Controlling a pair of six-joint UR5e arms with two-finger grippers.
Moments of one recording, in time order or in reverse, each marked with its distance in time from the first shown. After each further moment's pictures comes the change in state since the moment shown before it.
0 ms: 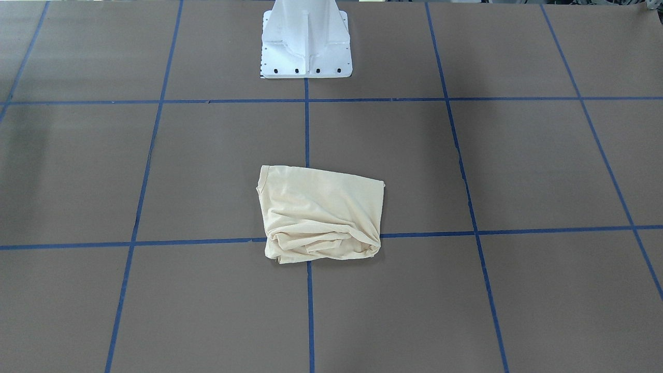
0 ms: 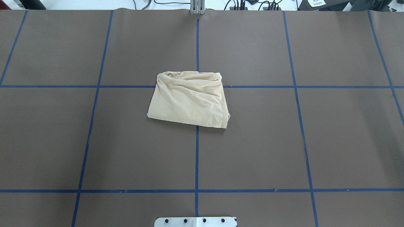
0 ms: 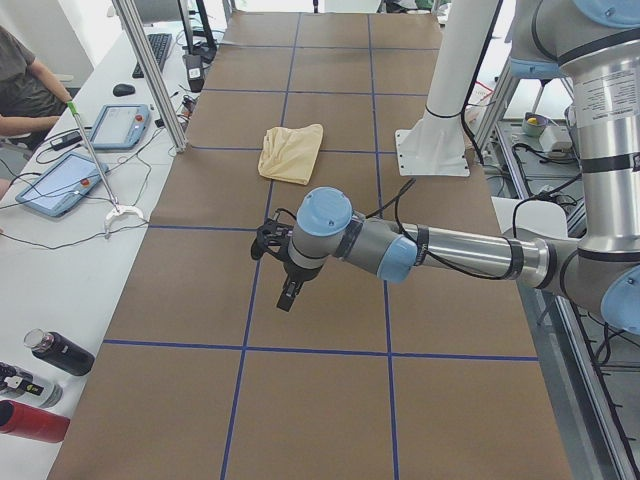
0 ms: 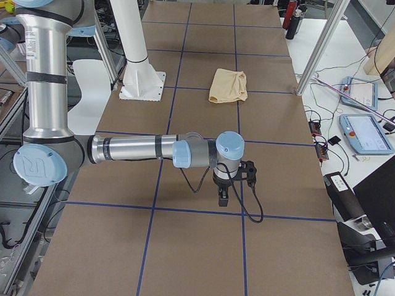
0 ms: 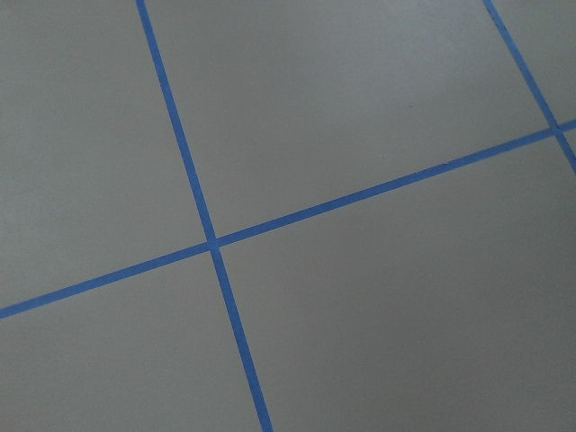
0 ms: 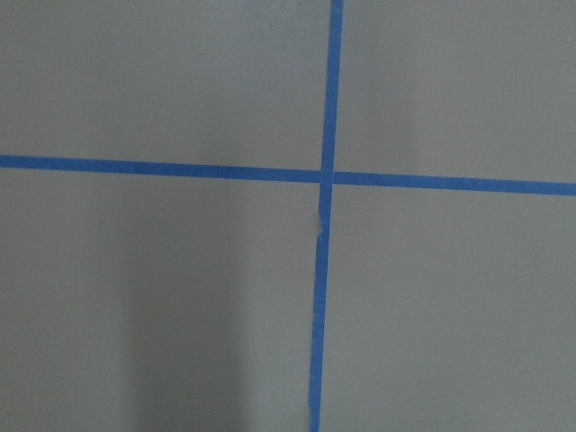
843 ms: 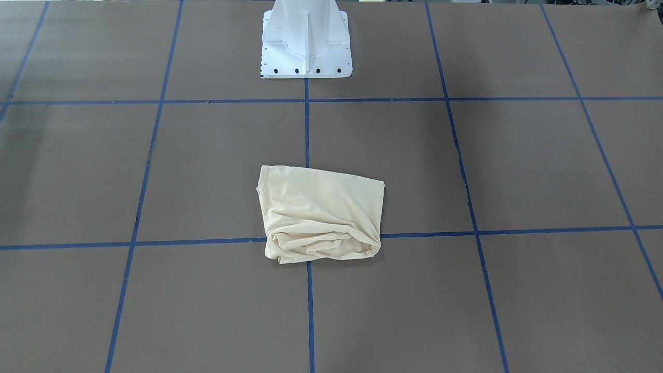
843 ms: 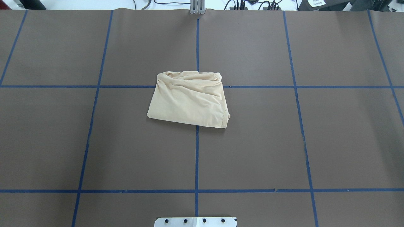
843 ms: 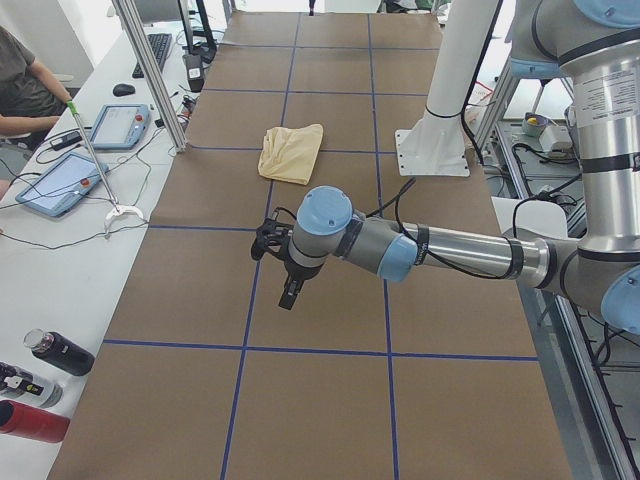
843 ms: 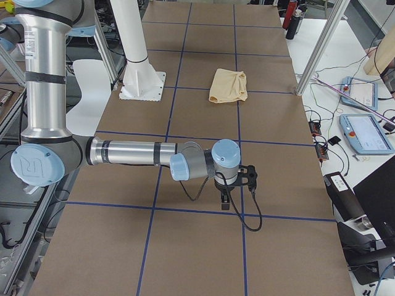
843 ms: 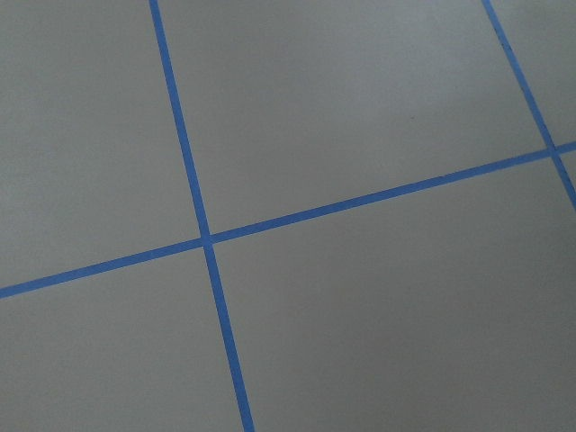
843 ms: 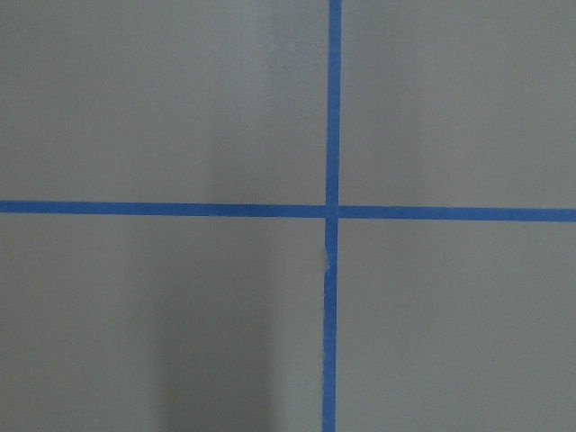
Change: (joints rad) left arm 0.001 0.000 0.002 0.001 -0.007 -0.014; right arm 0.001 -0.013 -0.037 0.131 0.035 0.079
